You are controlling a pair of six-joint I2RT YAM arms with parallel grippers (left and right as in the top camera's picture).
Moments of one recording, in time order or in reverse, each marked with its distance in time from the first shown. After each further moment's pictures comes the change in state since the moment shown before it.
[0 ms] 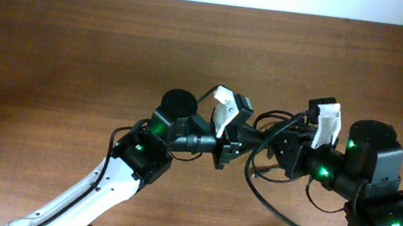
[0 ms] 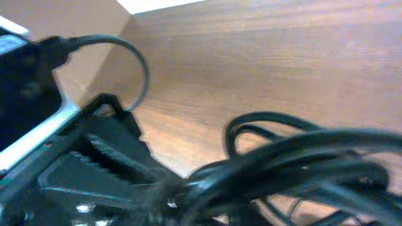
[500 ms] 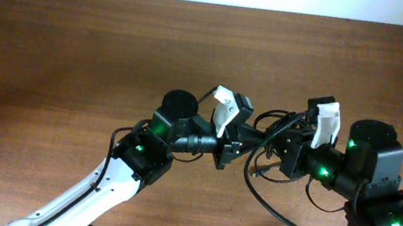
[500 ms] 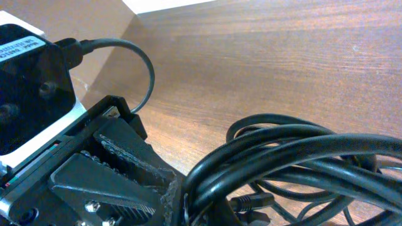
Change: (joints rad) left arm -0.004 0.000 0.000 -0.016 -0.032 -0.034; right arm 0.002 0.003 0.000 0.003 -0.011 -0.012
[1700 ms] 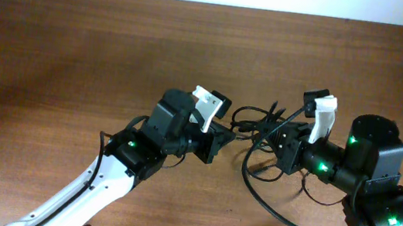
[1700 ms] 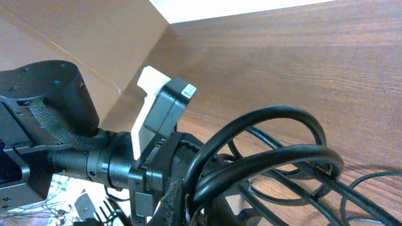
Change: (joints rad) left arm 0.061 -0.014 0.006 -0.385 -0.263 -0.026; right arm -0.001 0.016 -0.003 0.122 -0.111 0.035
